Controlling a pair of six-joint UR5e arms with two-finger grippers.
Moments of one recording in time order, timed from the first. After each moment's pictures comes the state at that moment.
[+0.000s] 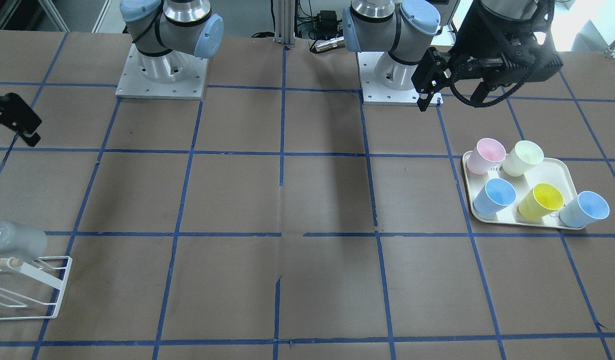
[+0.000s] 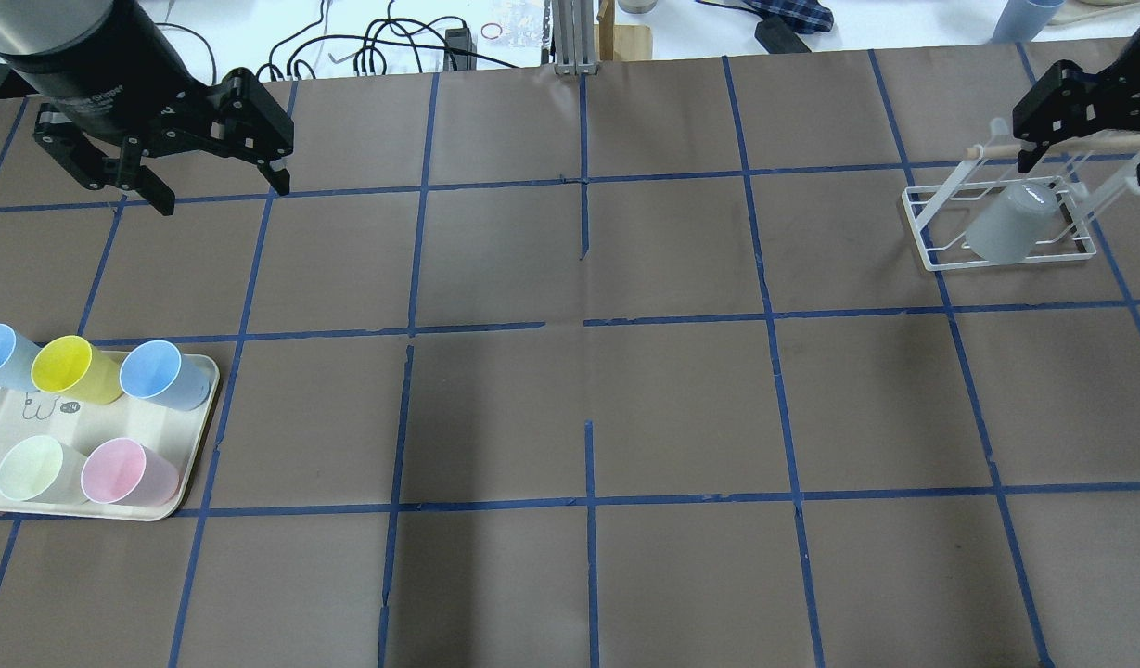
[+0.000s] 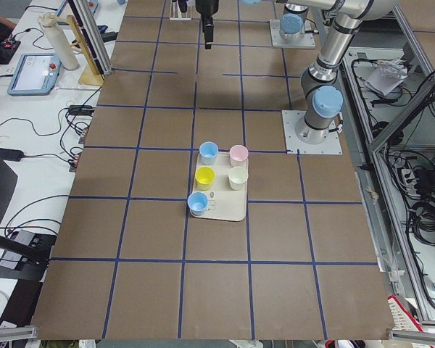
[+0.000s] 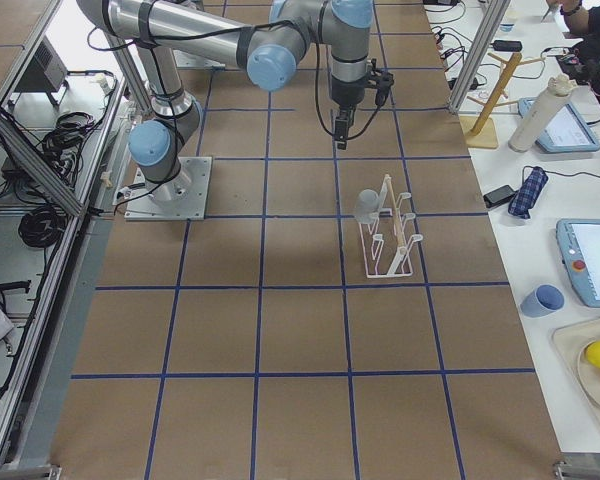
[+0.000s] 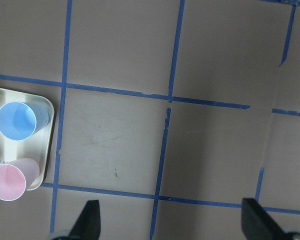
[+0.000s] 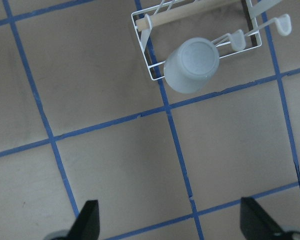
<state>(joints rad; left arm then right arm) -1.51 -1.54 -1.45 -1.70 1.55 -0.08 1.26 -1.59 1.57 -1.59 -1.63 -0.08</state>
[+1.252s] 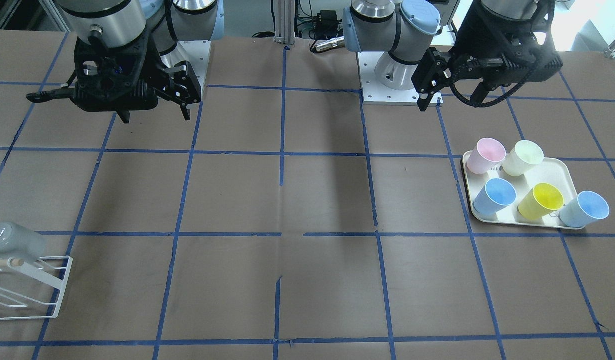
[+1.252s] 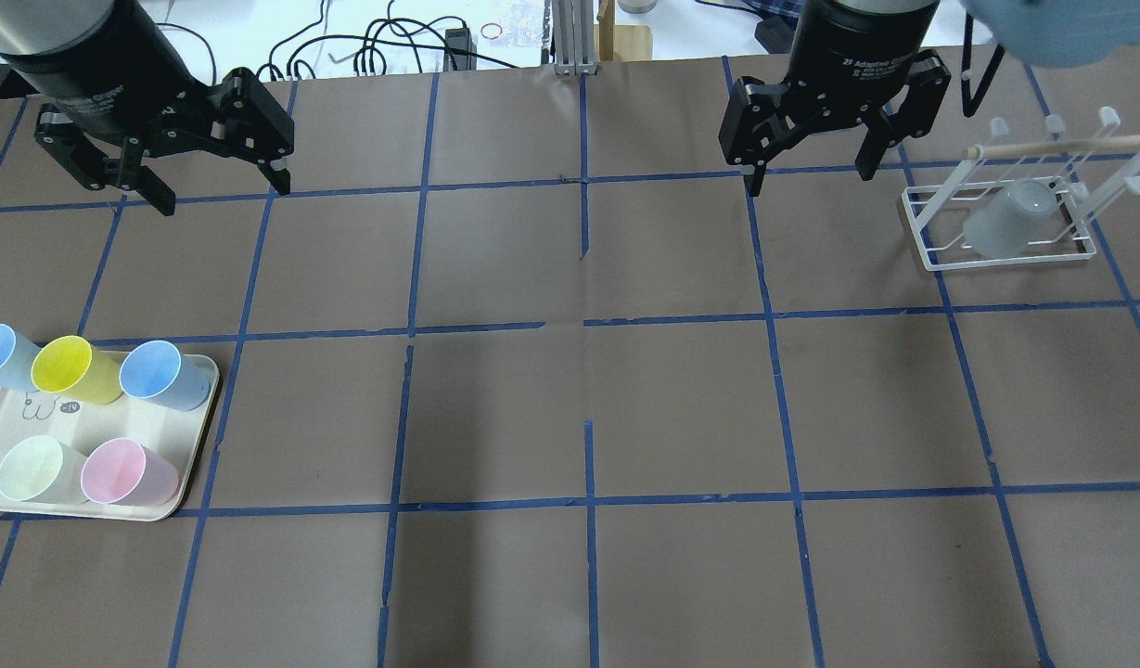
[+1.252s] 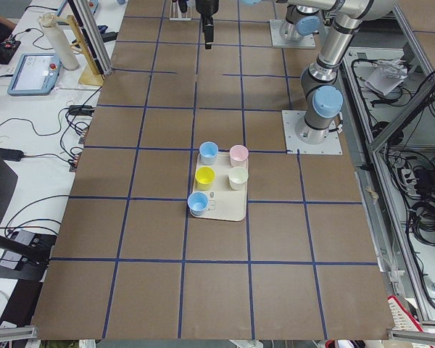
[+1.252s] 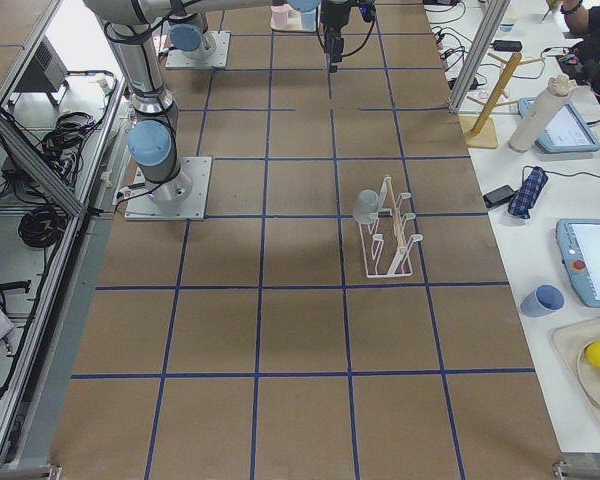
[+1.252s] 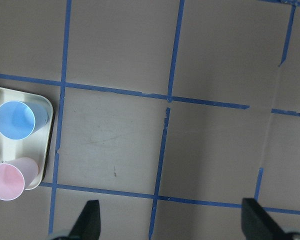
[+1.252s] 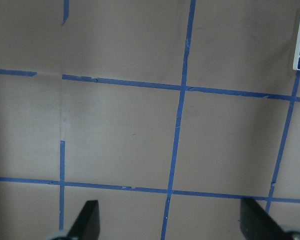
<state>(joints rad) -1.51 -1.54 -1.45 -1.70 1.55 -0.08 1.67 -1.49 1.36 -1.39 -1.58 0.00</state>
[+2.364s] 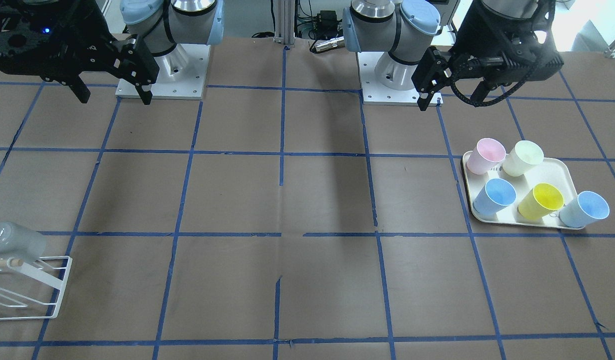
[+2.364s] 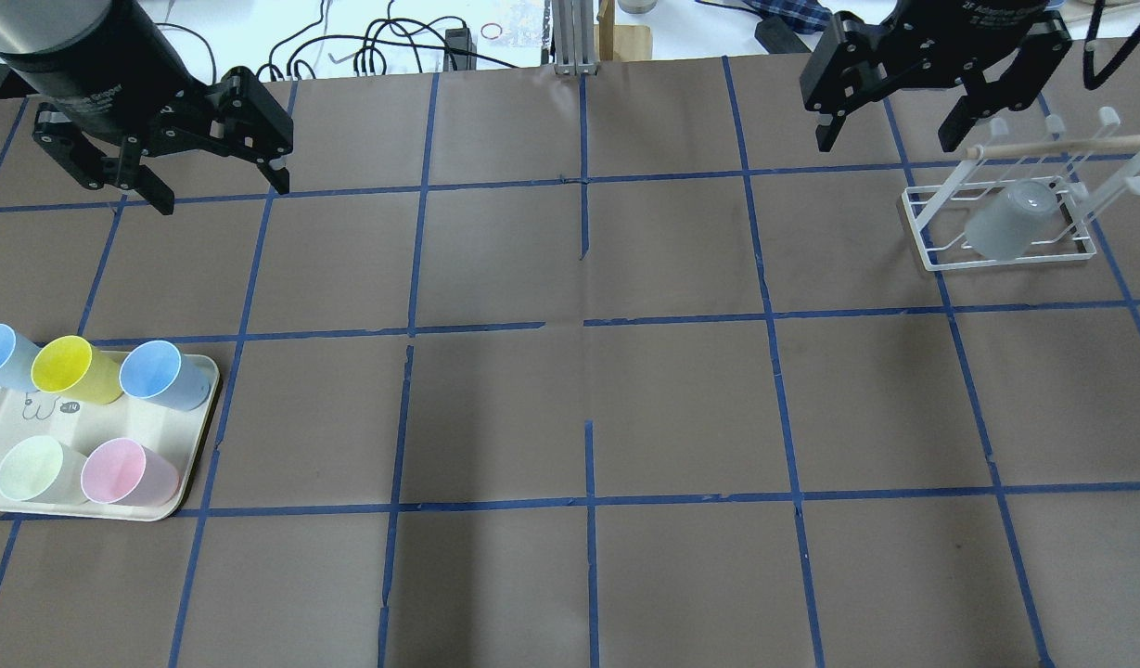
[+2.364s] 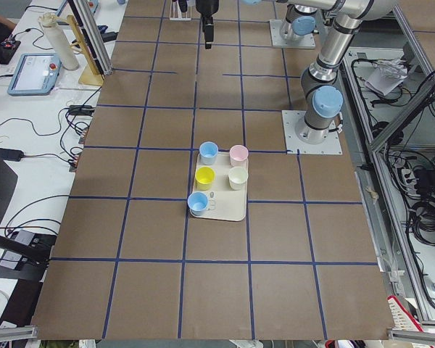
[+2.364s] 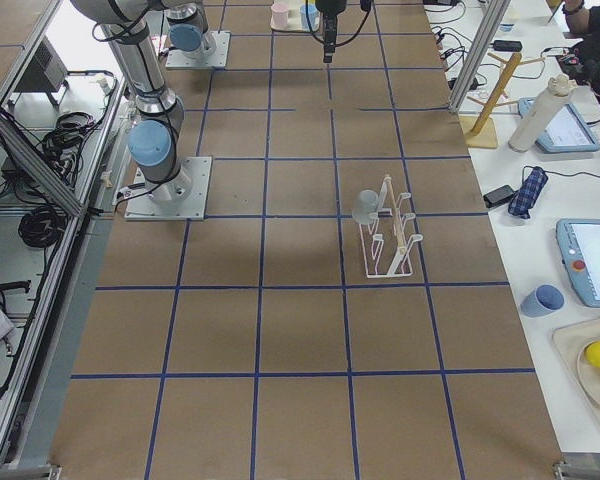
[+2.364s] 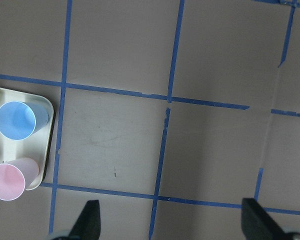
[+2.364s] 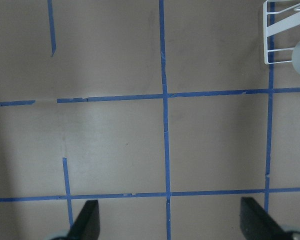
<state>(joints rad) -1.51 -1.54 -1.45 -1.70 1.55 -0.08 1.57 -1.54 1.35 -1.38 -1.54 0.03</state>
